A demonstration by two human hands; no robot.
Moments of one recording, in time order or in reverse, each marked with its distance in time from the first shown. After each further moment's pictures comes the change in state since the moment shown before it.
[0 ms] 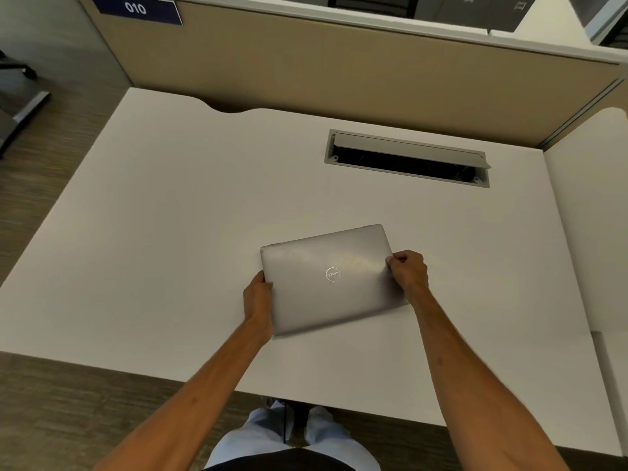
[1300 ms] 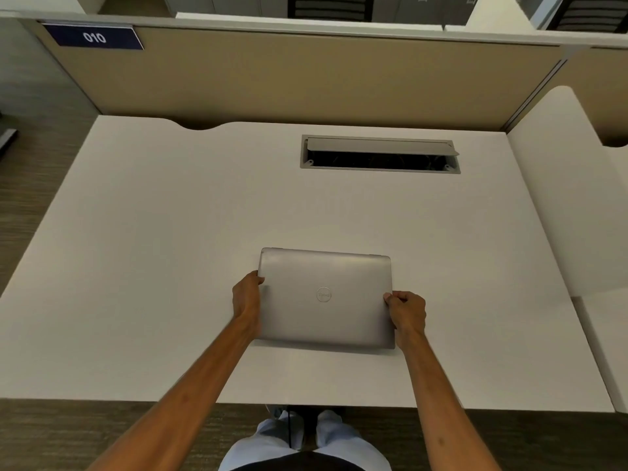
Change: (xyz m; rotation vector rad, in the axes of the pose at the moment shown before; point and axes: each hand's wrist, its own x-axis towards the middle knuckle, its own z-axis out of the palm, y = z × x) left_hand 0.024 0.014 0.003 0.130 0.057 0.019; right_hand -0.060 0.092 0.012 0.368 0.125 0.221
